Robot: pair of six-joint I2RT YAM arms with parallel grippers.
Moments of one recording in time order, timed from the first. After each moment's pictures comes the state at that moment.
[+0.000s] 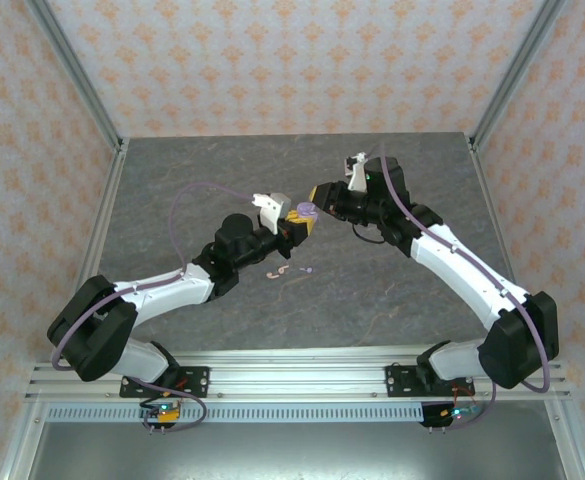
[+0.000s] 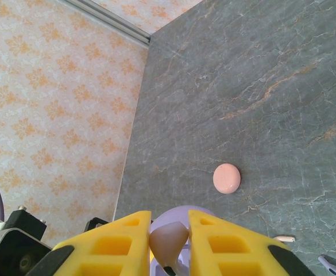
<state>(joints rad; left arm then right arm) -0.65 1.42 0.70 0.62 0.20 -0.31 0.50 1.34 1.13 -0.26 -0.42 0.82</state>
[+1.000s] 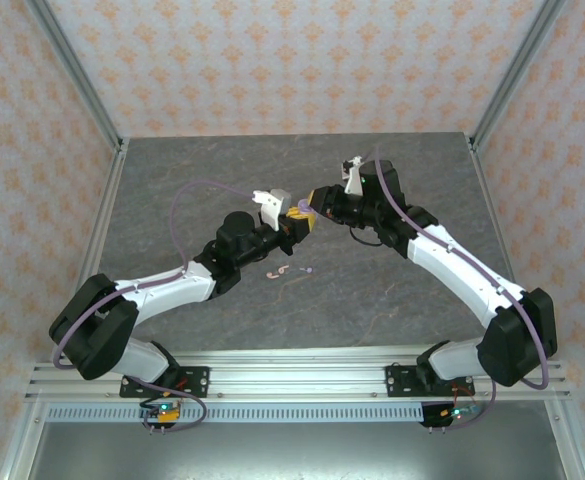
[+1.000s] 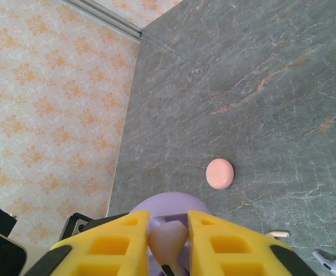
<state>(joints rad) -0.65 1.43 0.72 0.61 0.18 -0.34 0.52 1.36 1.12 -0.26 -0.39 0.82</state>
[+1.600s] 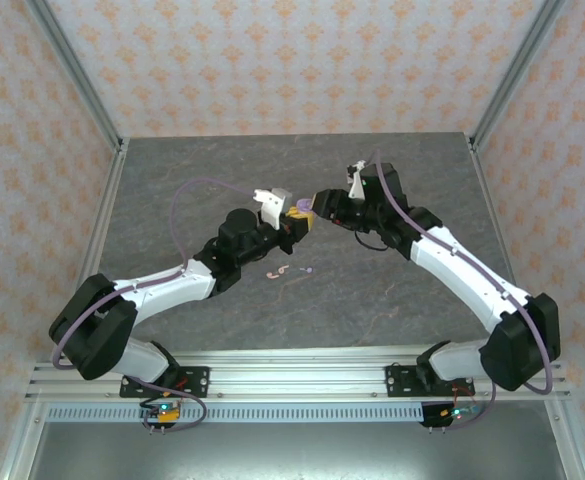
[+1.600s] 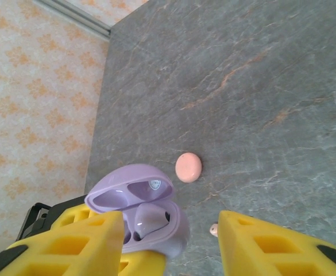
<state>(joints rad) -0.65 1.43 0.75 0.52 0.15 -0.31 0.52 1.33 1.12 -0.38 -0.30 0.77</state>
